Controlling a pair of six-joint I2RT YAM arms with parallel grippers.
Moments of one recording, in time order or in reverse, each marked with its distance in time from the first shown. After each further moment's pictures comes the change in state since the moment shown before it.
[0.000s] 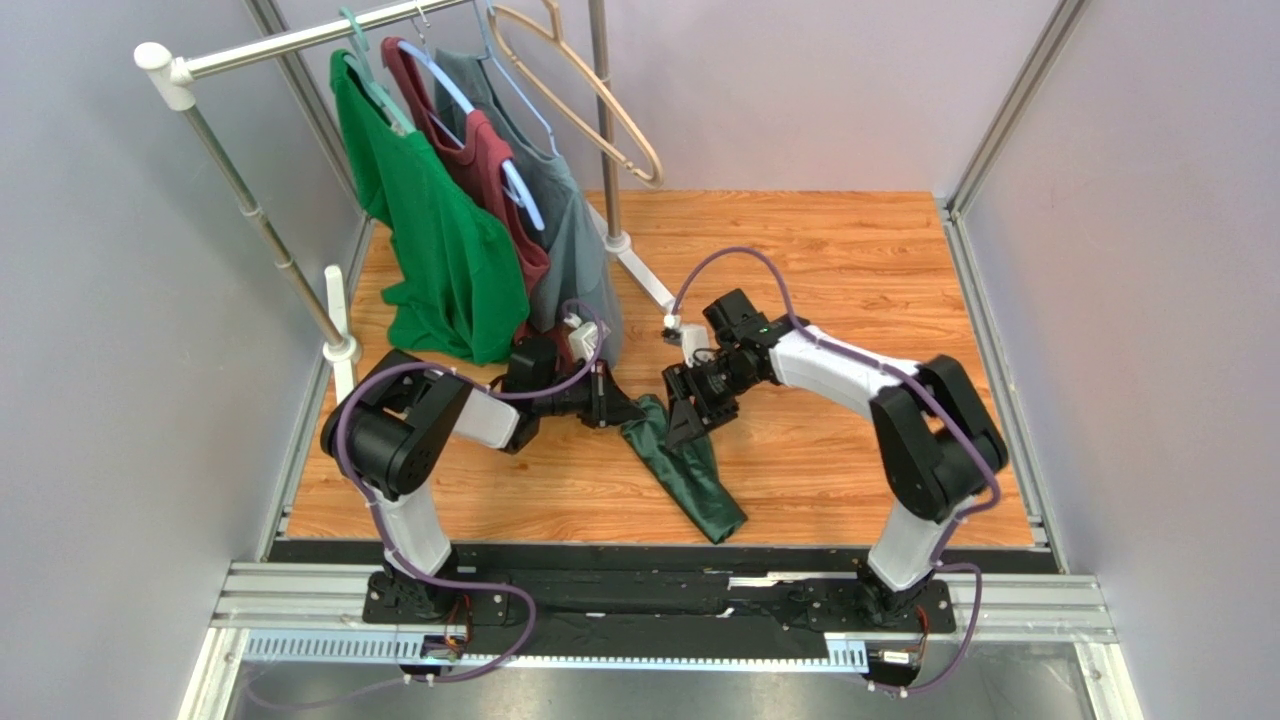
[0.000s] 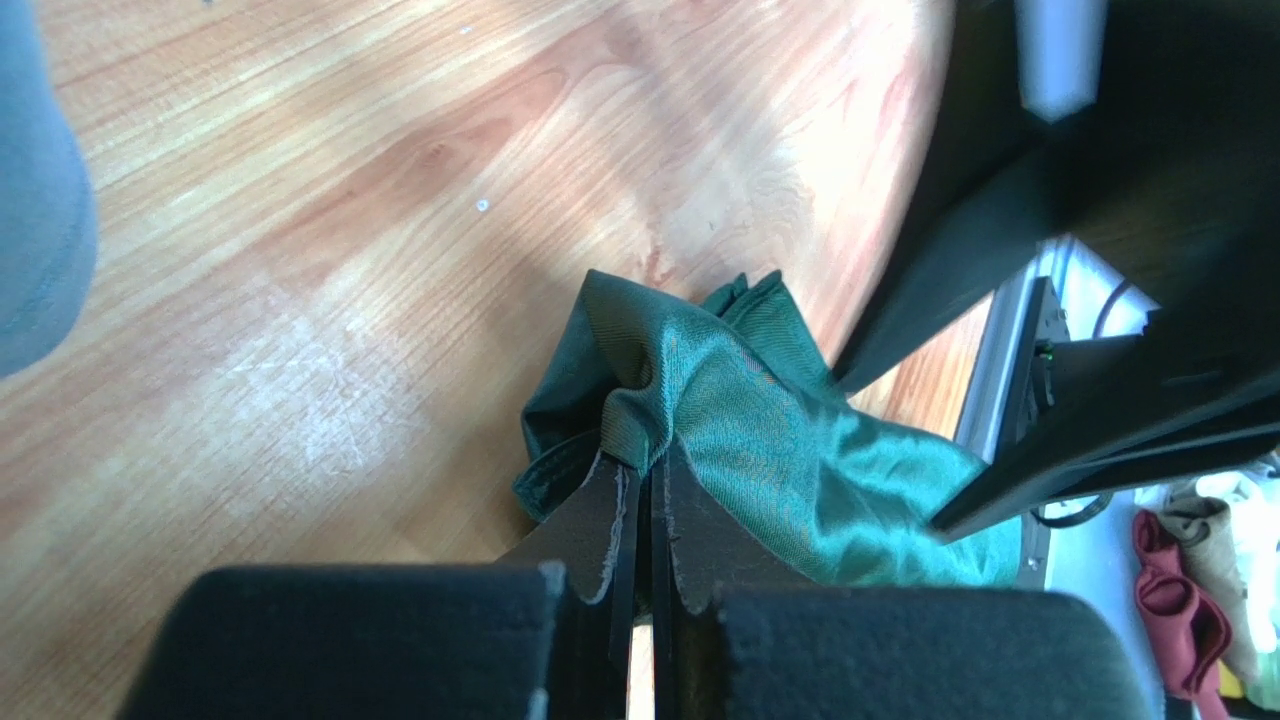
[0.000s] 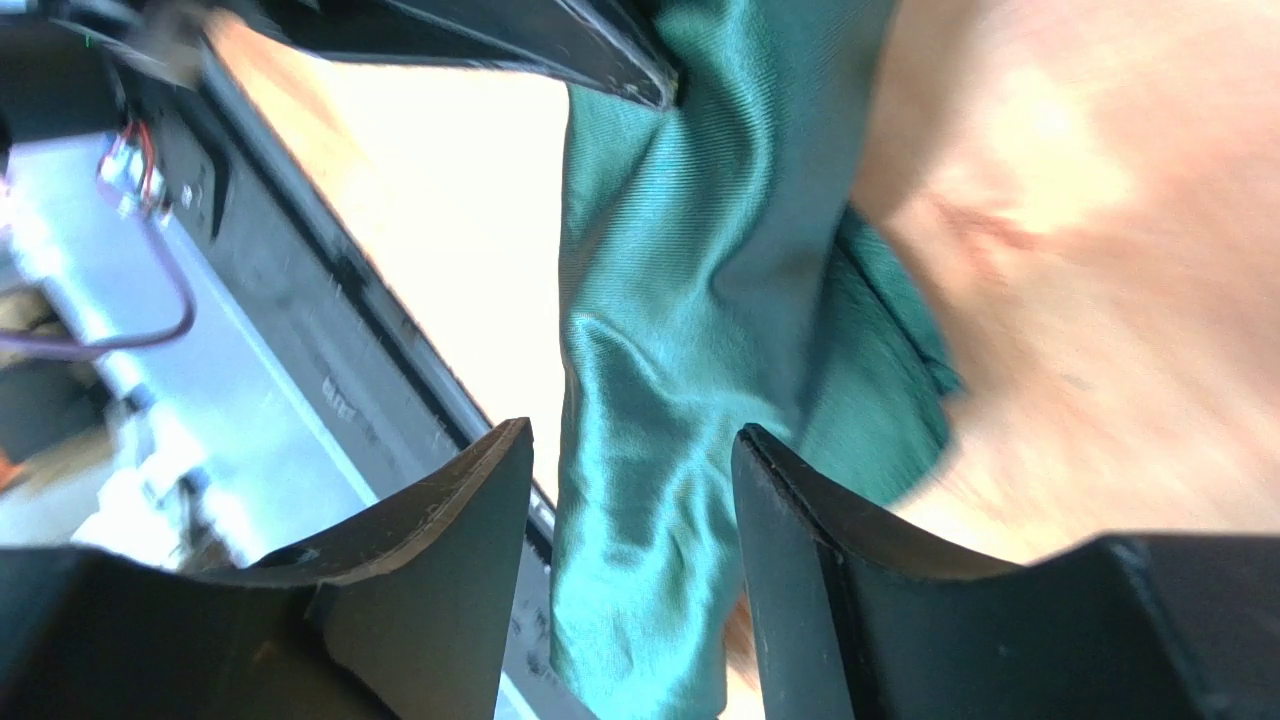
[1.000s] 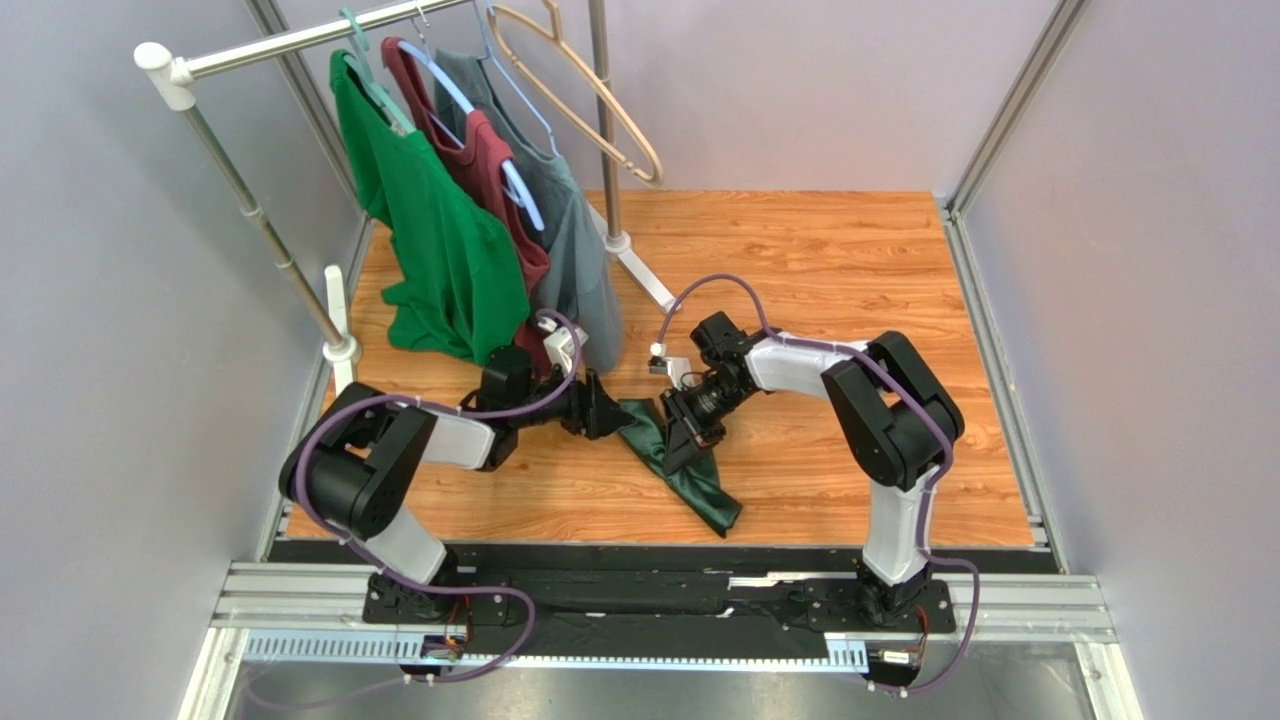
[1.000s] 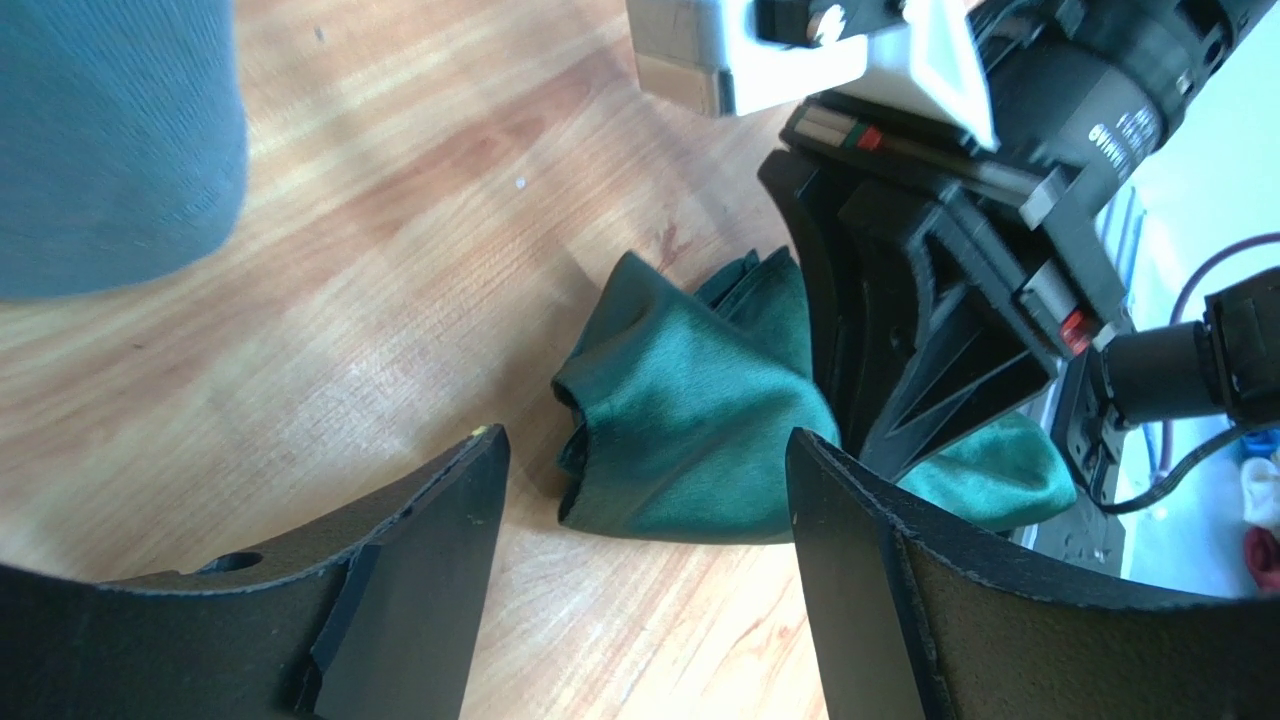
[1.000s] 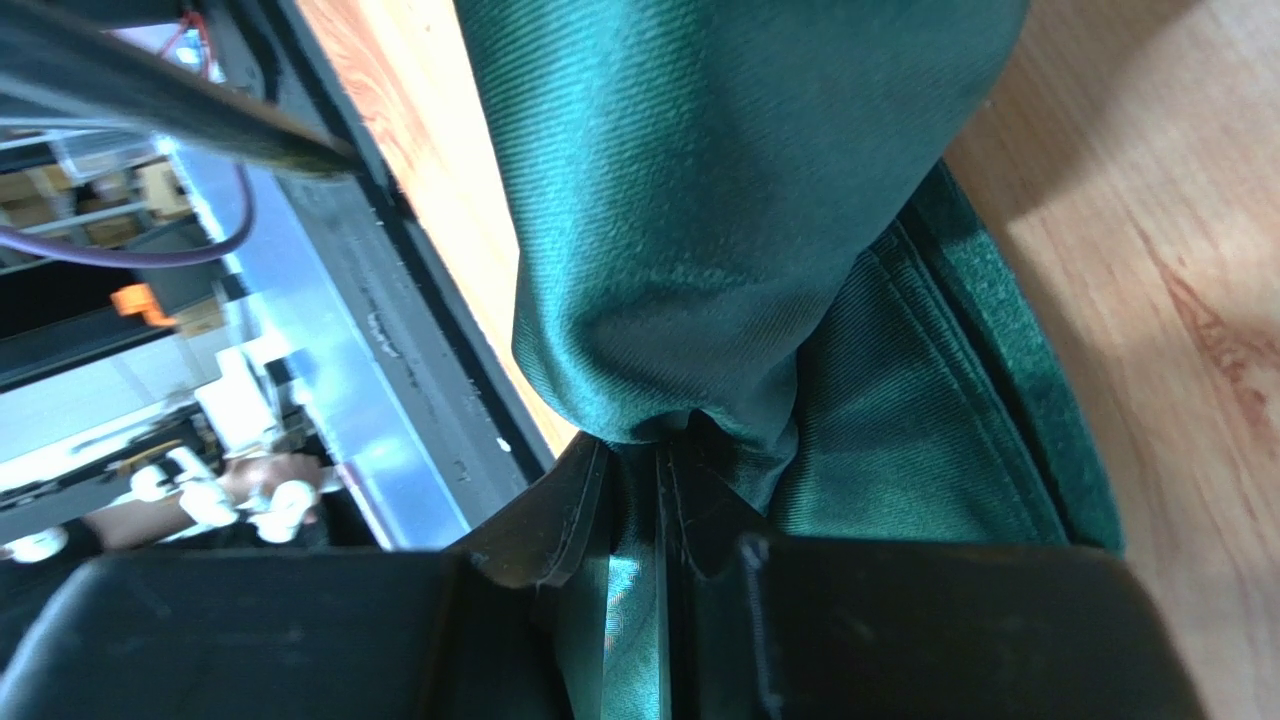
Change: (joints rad) left arm 0.044 -0.224 -0.130 -0.040 -0.060 0.106; right arm 0.022 0.138 -0.018 0.033 -0.172 -0.049
